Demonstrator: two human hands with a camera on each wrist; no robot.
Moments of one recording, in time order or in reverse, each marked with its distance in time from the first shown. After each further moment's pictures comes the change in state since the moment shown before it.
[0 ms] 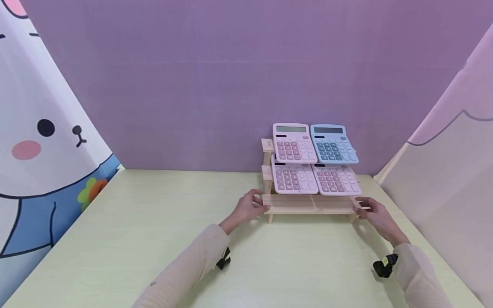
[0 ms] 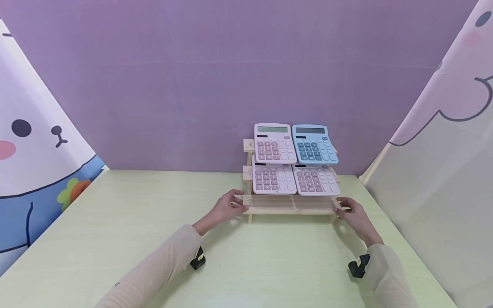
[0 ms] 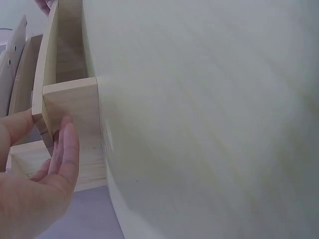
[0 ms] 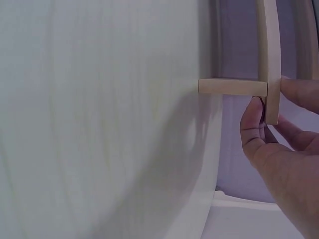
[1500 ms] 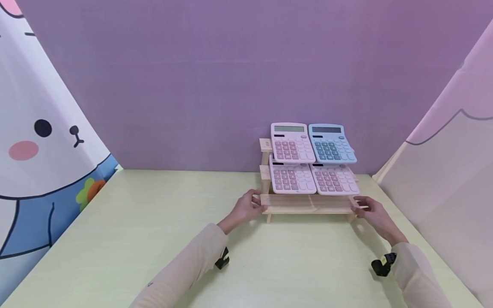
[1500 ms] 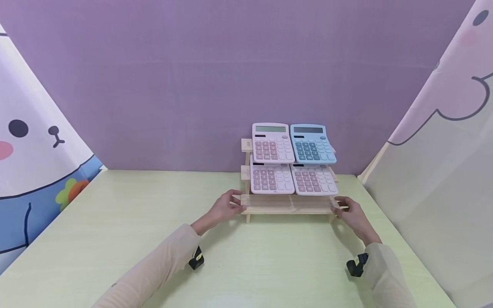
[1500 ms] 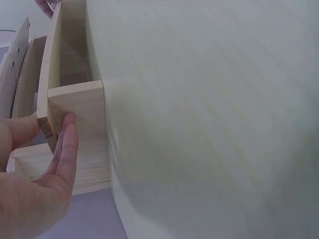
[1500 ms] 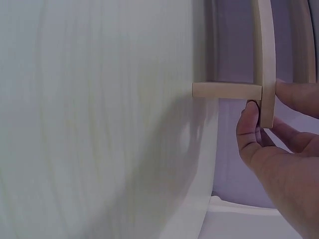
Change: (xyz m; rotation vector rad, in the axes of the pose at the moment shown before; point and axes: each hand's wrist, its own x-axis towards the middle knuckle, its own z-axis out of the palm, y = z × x) left_hand -0.002 0.006 0.001 0.025 -0.002 -0.048; right_hand 0.002 -0.001 -0.001 -0.042 -0.008 -0.002
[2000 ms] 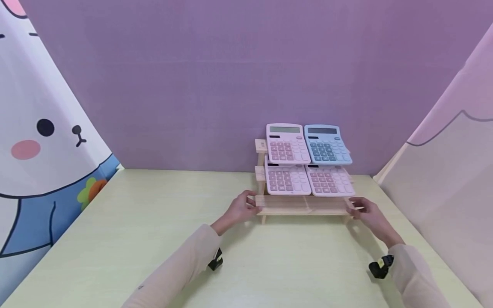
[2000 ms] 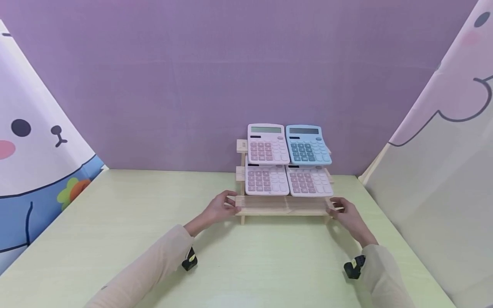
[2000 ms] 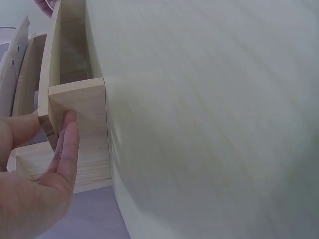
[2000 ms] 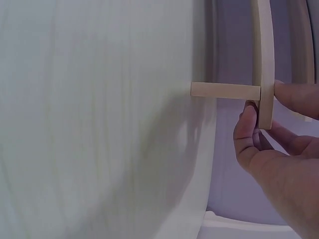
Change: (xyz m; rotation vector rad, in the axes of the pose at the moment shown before) left_hand 0.002 -0.001 0.000 -0.010 -0.001 0.002; right_hand 0.001 0.005 -0.003 0.014 0.007 -0.058
